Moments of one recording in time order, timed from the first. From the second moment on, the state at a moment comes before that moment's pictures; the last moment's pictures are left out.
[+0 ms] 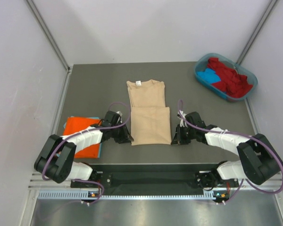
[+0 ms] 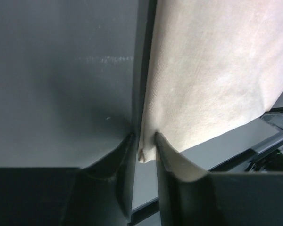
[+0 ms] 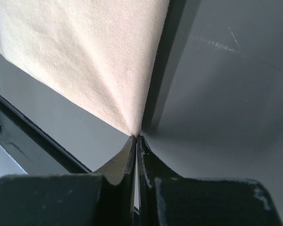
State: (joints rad) left arm -0.46 1.36 0.54 -0.17 0.30 -0.79; right arm 0.51 1.32 0.49 -0.14 -0.41 0.48
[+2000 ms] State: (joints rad) left arm -0.52 1.24 0.74 -0.31 0.17 -0.84; right arm 0.49 1.31 0.78 -0.39 -0.24 0.48
